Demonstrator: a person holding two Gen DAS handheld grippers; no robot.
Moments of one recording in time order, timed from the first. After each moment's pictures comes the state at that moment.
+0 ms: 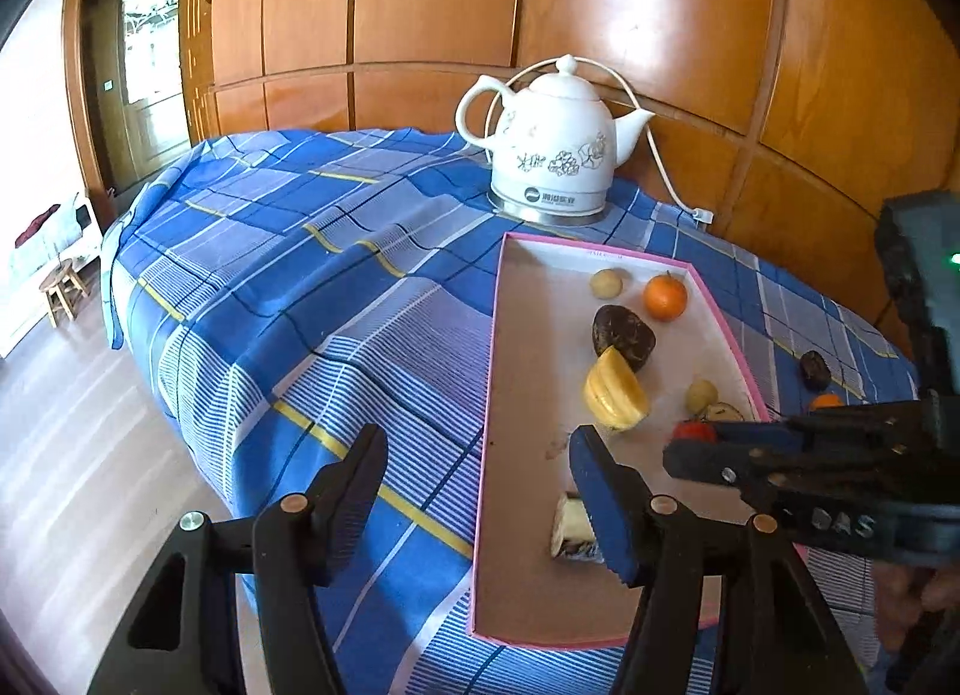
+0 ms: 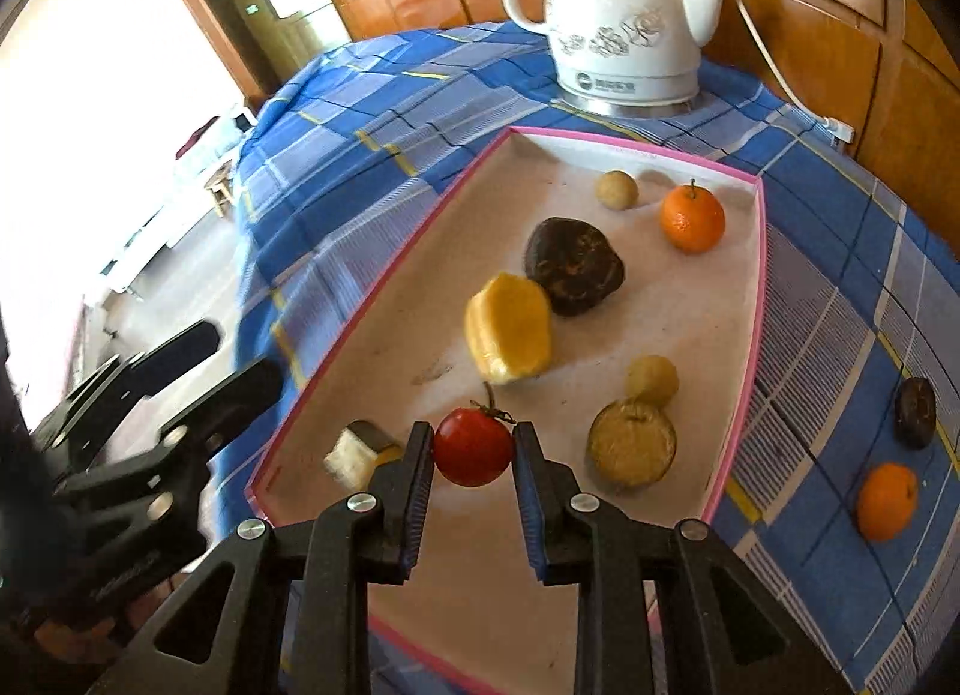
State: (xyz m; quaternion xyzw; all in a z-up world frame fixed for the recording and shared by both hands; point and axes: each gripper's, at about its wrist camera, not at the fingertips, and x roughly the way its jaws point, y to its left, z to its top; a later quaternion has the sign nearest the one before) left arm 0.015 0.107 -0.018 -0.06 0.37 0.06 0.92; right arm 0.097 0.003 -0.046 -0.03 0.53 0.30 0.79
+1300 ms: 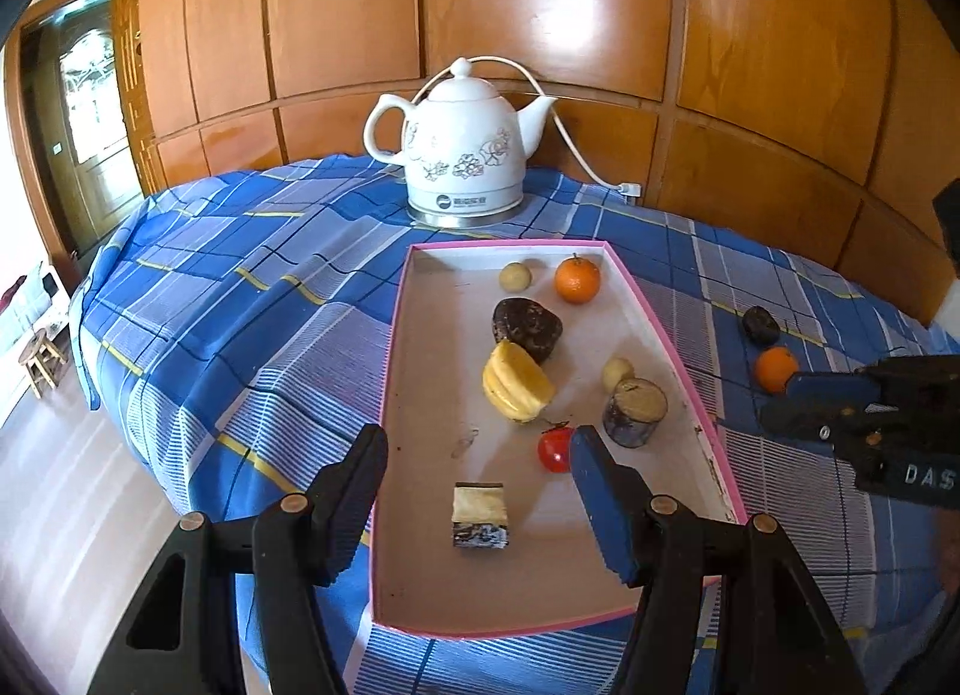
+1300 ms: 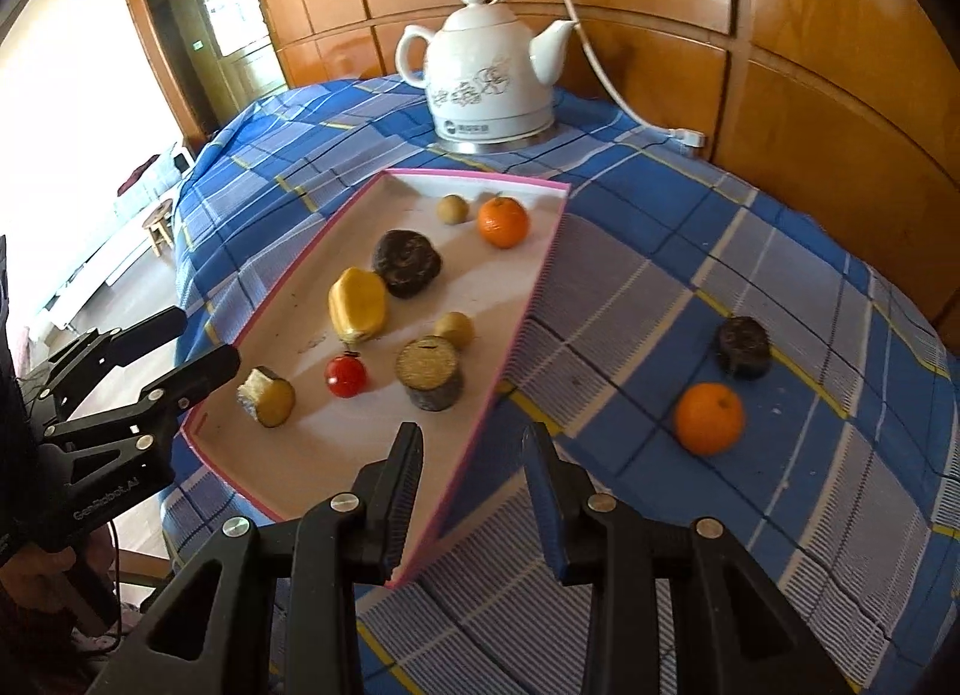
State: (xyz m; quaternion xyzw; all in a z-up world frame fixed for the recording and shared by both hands) left arm 0.014 0.053 -0.007 0.01 0.37 0.00 0.93; right arm 0.056 -0.096 -0.004 -0.04 0.48 0.22 0.85
